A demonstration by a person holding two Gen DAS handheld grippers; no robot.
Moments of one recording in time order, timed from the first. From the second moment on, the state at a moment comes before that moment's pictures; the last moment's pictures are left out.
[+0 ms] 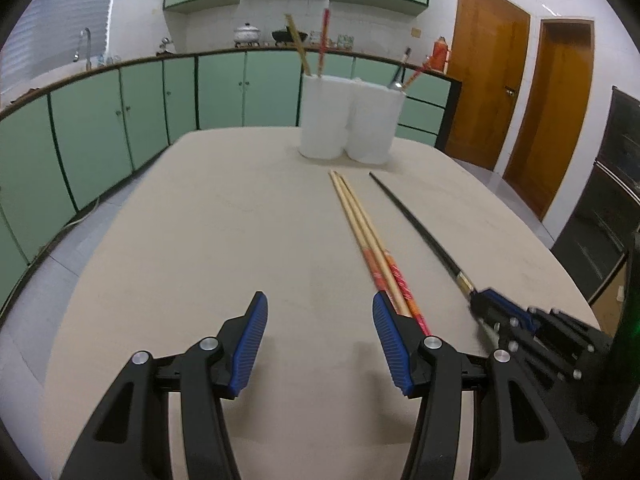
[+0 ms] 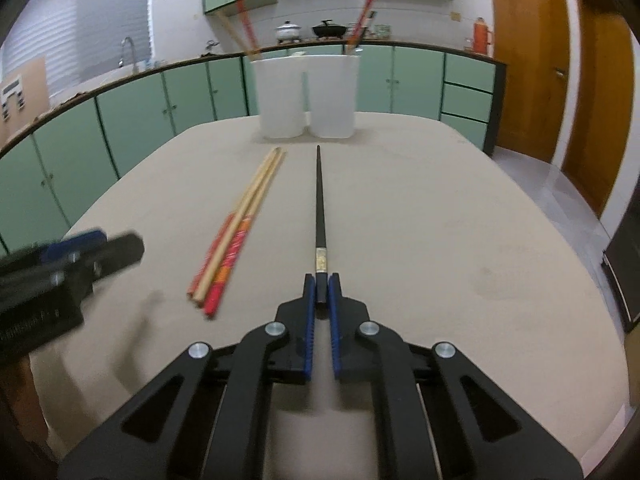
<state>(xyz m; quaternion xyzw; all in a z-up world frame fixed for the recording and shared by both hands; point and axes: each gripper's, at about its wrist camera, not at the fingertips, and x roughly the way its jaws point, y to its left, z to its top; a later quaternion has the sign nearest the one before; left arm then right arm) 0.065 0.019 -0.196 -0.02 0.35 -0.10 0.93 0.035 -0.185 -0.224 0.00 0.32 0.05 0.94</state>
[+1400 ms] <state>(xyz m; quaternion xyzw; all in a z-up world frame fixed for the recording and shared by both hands) 0.072 -0.010 -0.201 -0.01 0.36 -0.08 0.93 0.039 -0.216 -0.224 0.03 0.33 0.05 0.94</state>
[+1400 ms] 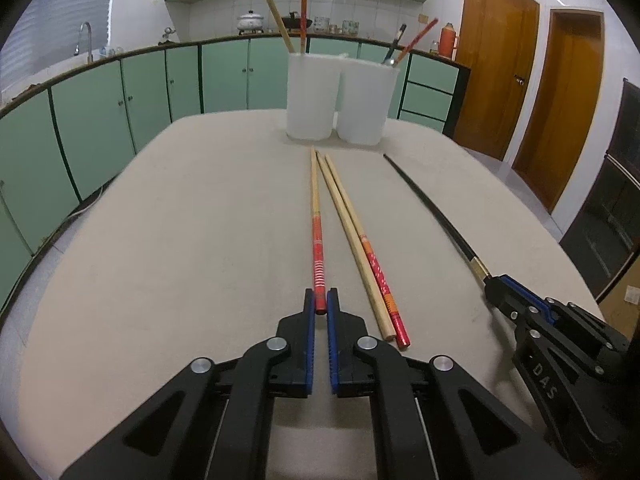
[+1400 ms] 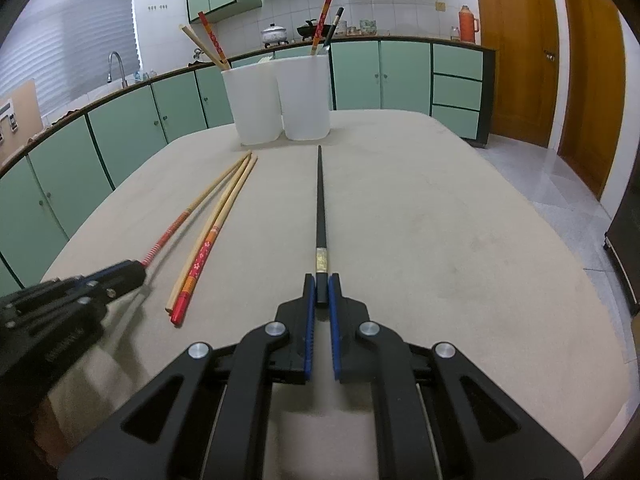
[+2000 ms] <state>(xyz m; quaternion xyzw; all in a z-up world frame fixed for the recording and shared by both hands) 0.067 0.003 -0.112 -0.01 0.26 -0.09 0.96 0.039 -0.228 -0.156 0.02 0.26 0.07 0.96</state>
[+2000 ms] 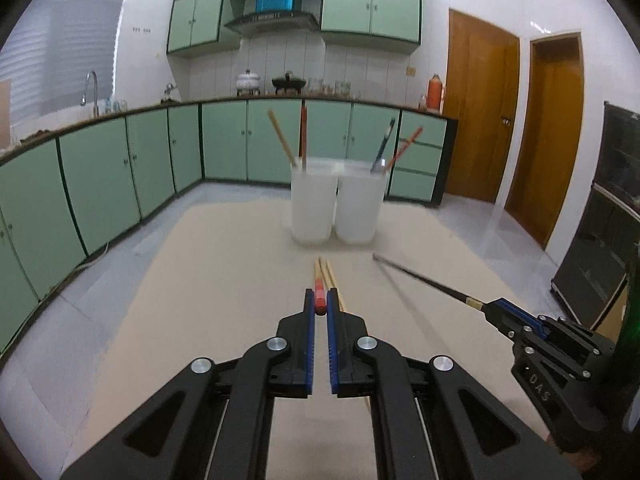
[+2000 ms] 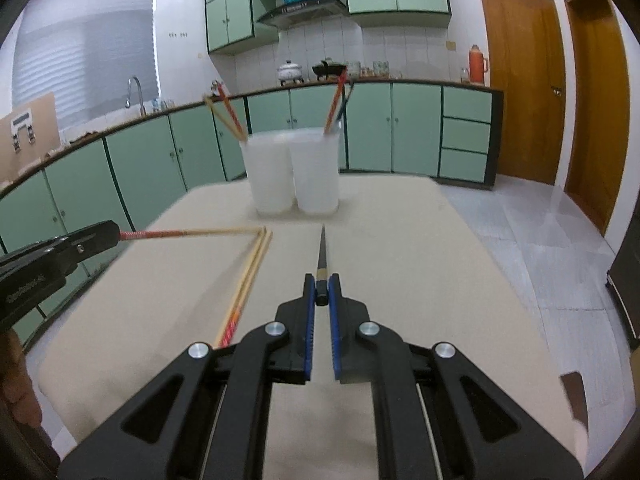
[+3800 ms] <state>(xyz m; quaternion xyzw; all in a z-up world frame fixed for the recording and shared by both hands) 0.210 -0.013 0.098 -0.02 0.04 -0.15 0.99 0.233 -0.247 0.110 0.02 0.17 0.17 0.97</state>
